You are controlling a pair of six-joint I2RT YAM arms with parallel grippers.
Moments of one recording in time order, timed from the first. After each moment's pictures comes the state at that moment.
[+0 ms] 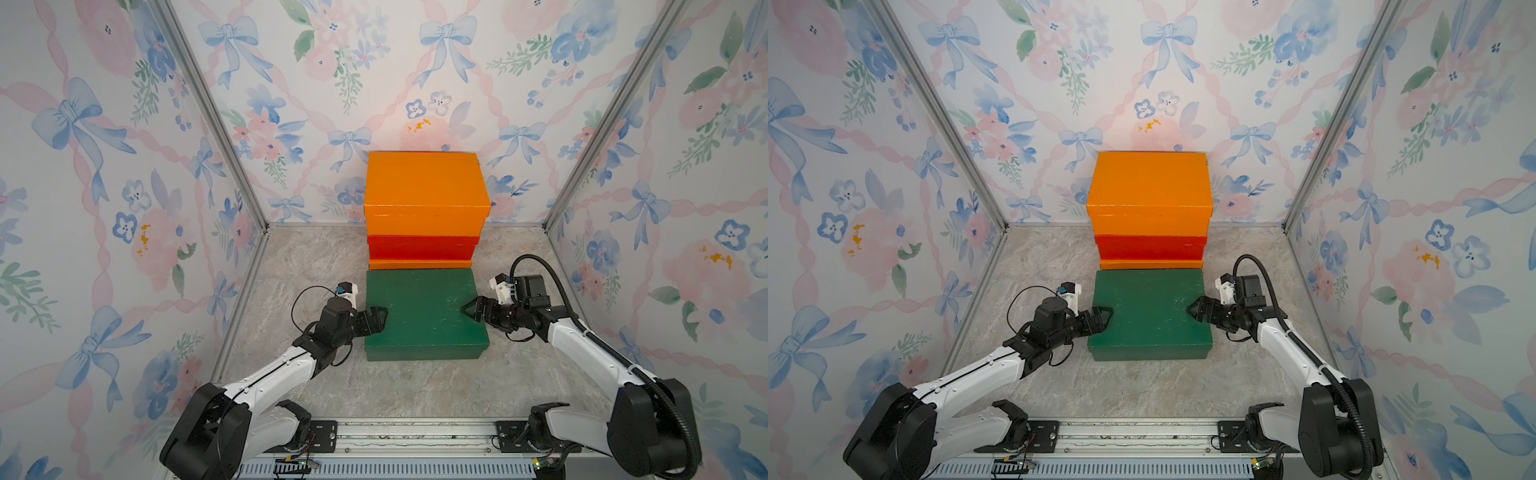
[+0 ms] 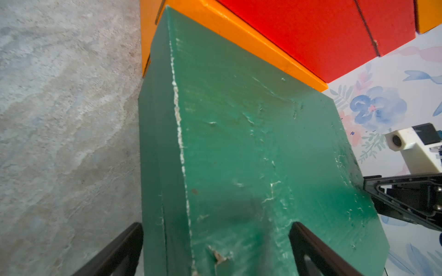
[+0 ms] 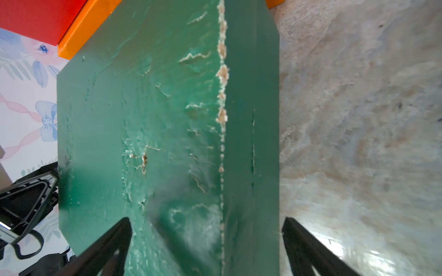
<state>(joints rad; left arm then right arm) -0.50 1.14 0.45 0.13 0.13 -0.67 0.17 1.25 0.74 -0.43 -0.50 0.43</state>
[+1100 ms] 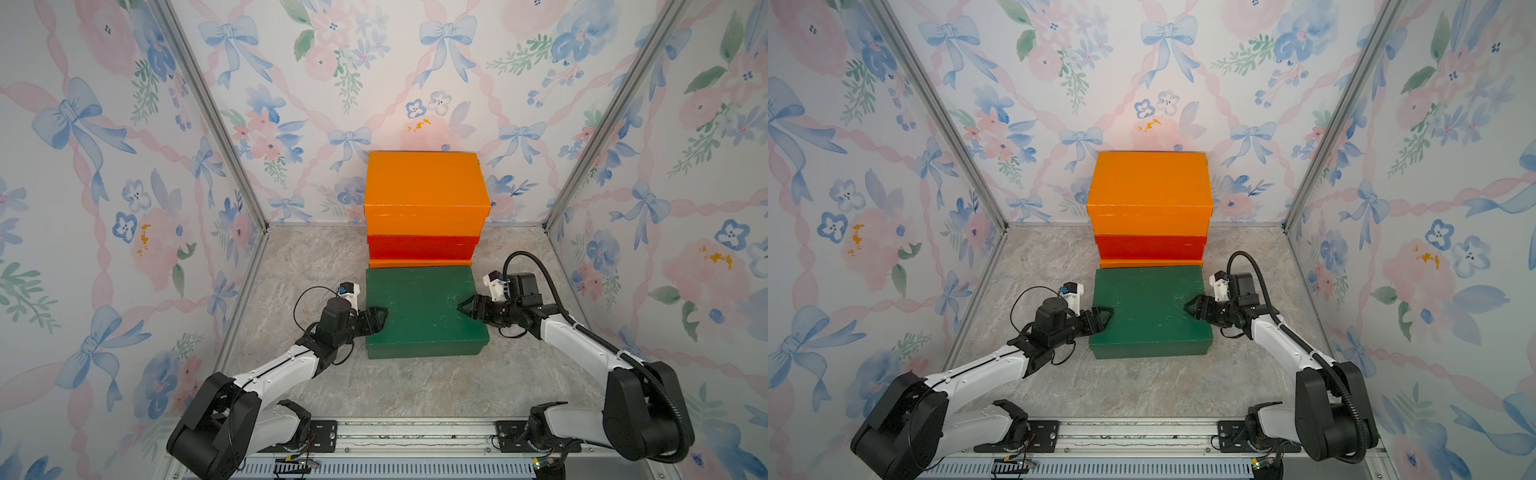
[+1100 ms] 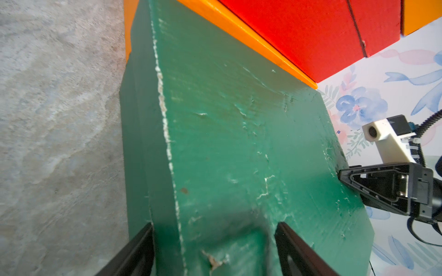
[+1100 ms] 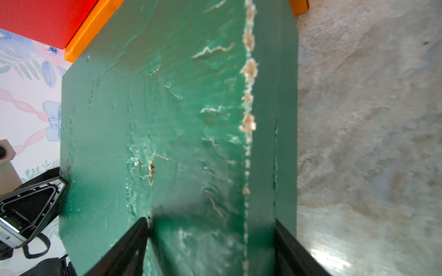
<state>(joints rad) -0.49 1.20 0.43 0.26 0.19 -0.68 0.21 1.32 0.73 -0.31 -0.50 0.46</state>
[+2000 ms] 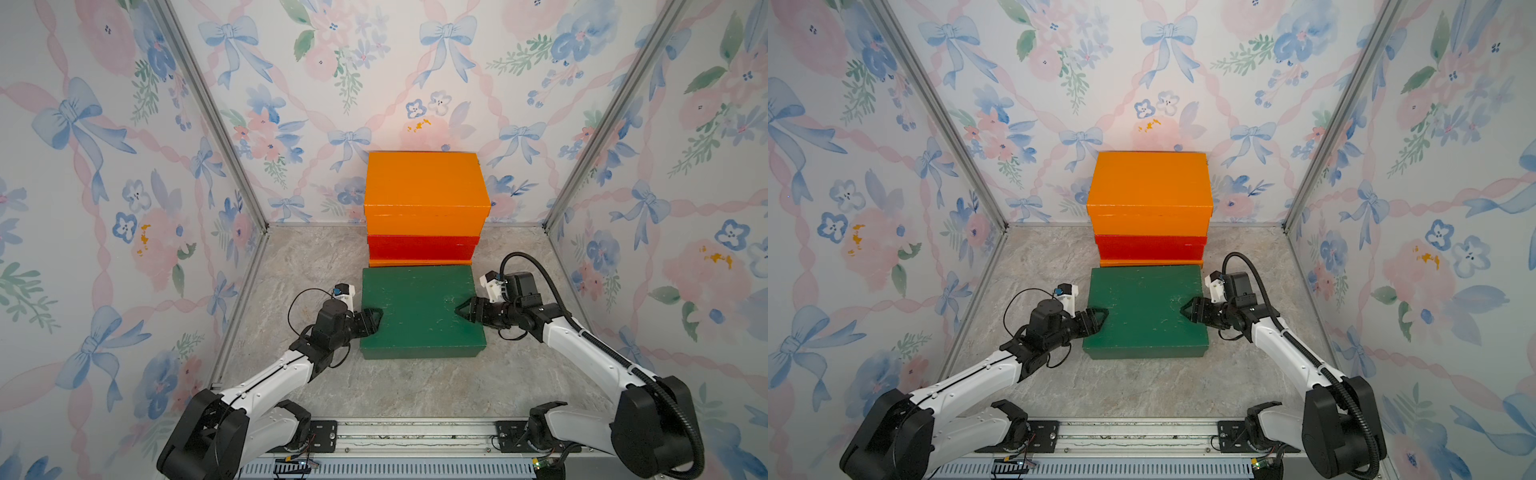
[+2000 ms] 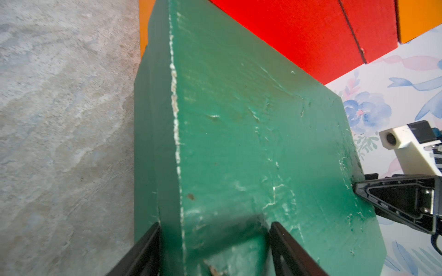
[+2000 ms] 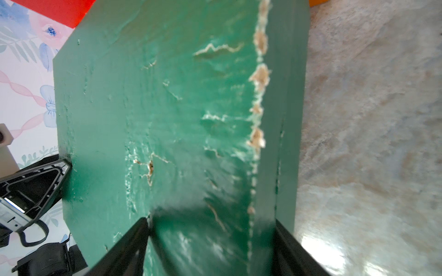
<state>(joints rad) -0.49 1.09 0.42 0.16 0.16 -0.68 0.28 1.24 0.77 -0.43 -0.46 0.46</state>
